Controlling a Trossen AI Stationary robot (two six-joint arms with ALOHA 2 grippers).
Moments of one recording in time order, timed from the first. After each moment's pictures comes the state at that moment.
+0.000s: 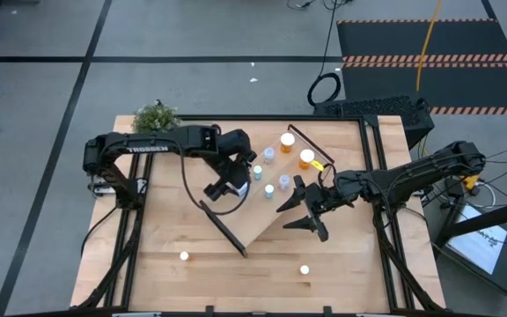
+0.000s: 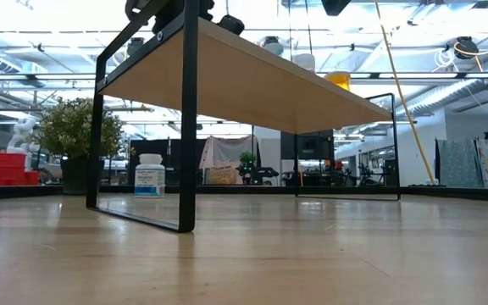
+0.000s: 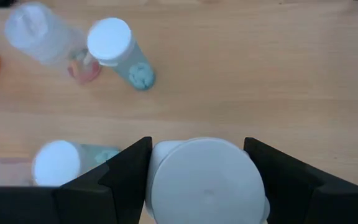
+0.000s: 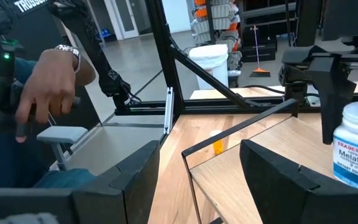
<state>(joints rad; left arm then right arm) 0.14 1.67 1.54 -0.95 0.37 0.84 0.24 1.19 0.77 0.28 -0.13 0.22</state>
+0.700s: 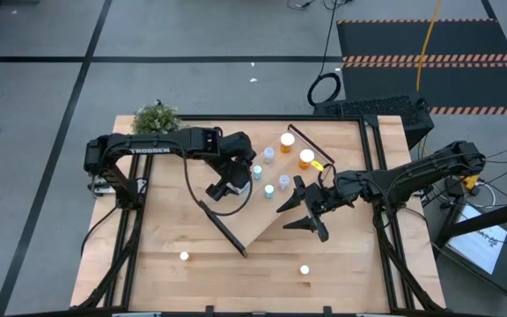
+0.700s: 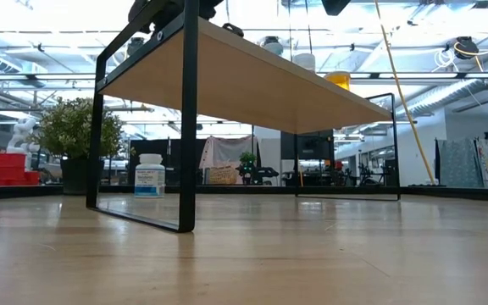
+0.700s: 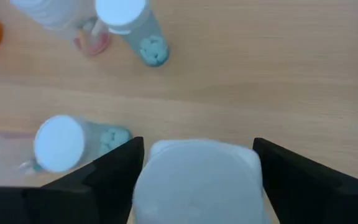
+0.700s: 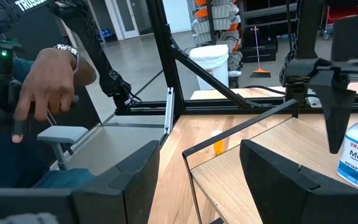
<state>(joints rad) 0.13 1.68 1.54 -0.94 0.29 0.79 0.24 1.19 0.77 0.28 -0.13 0.21</state>
